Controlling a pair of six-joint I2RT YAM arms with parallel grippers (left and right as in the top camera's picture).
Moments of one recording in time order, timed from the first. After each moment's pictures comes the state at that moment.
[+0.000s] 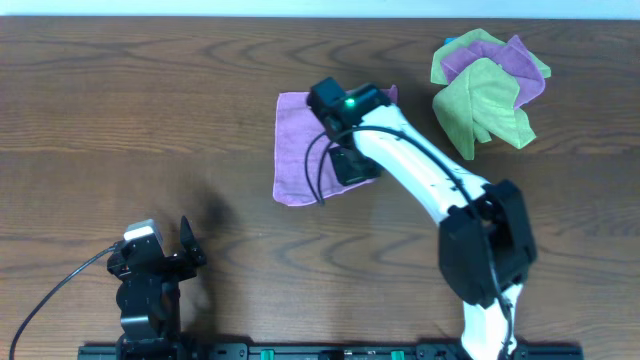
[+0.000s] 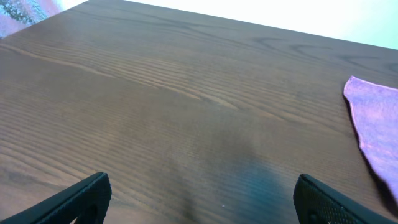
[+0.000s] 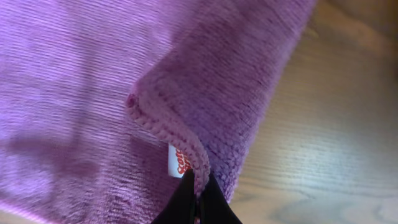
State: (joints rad) left arm 0.06 0.01 0.14 -0.49 -0.16 -0.14; right arm 0.58 2.04 1.70 -1.28 0.19 0.37
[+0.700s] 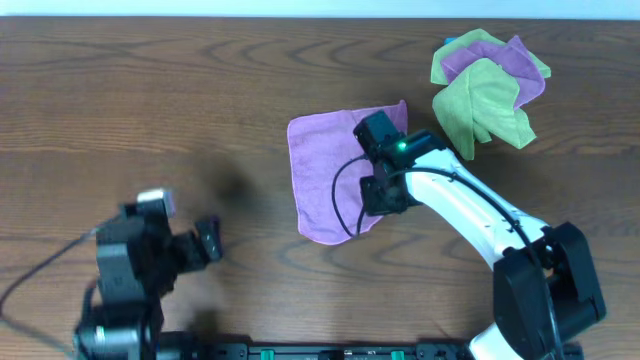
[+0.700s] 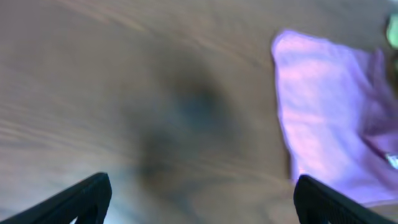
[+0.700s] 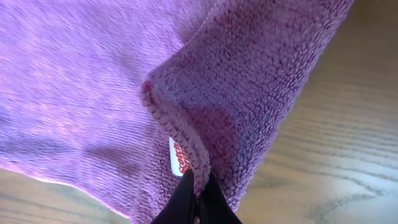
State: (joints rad) left arm 0.06 0.63 0.64 -0.82 0.23 -0.25; right arm 0.51 1.75 1.21 -0.98 0.03 0.37
